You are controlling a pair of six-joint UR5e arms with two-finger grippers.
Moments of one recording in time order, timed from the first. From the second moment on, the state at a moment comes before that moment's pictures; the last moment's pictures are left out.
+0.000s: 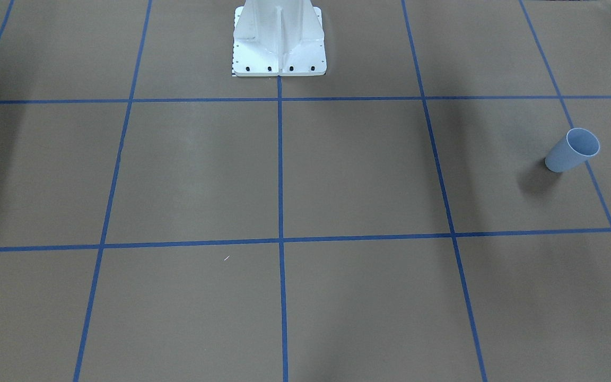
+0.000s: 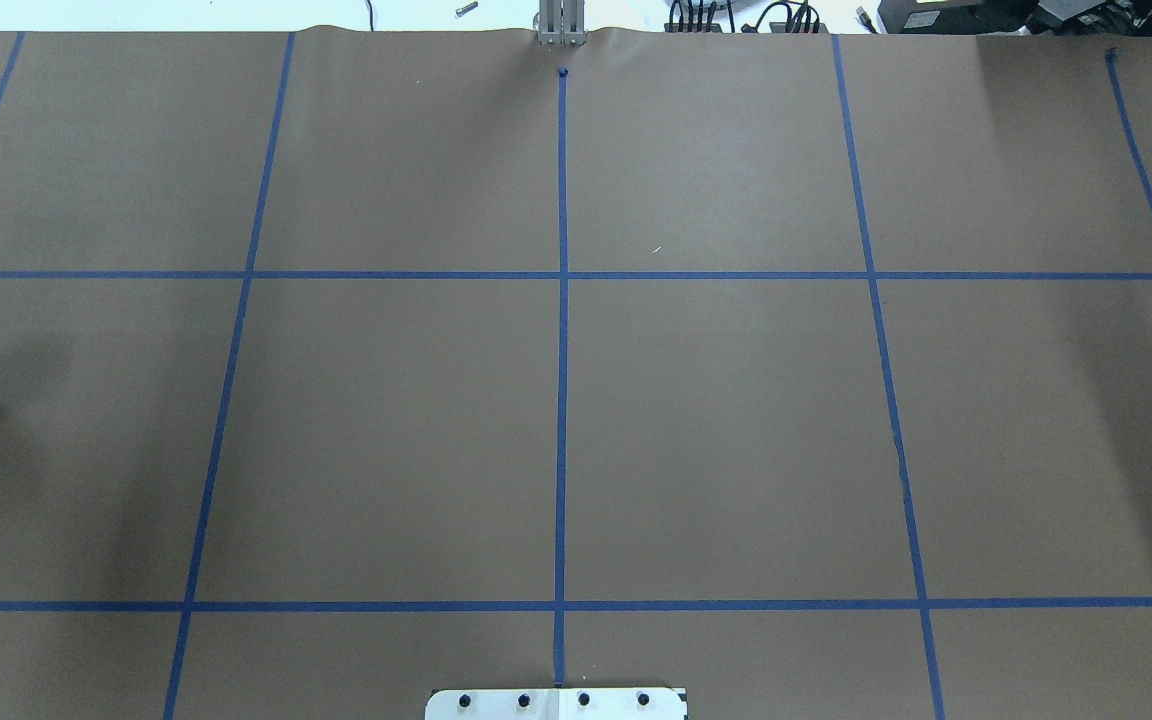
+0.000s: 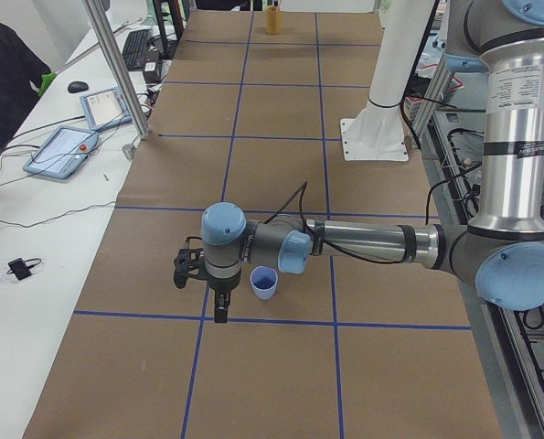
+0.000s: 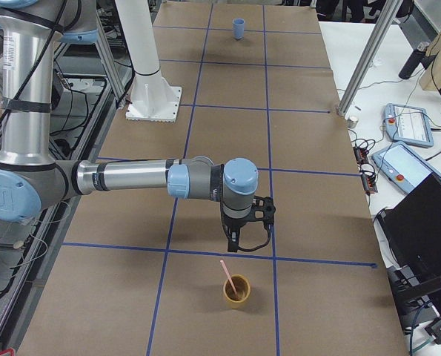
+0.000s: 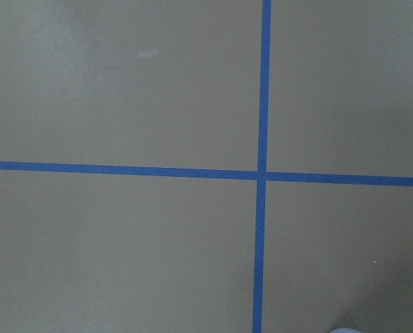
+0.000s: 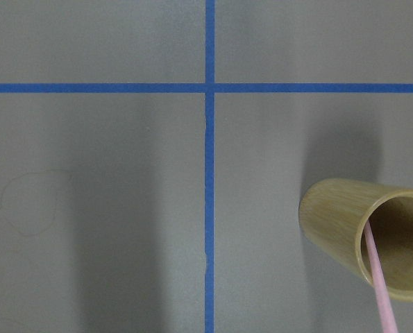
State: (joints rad) left arm -1.53 -1.54 -1.65 -1.72 -2.27 -0.20; right arm 1.57 -1.70 1.80 -1.68 2.32 0.00
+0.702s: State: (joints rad) left arm -1.53 -1.54 -1.65 -1.73 -2.26 -0.20; right arm 1.57 -1.70 1.80 -1.68 2.32 0.00
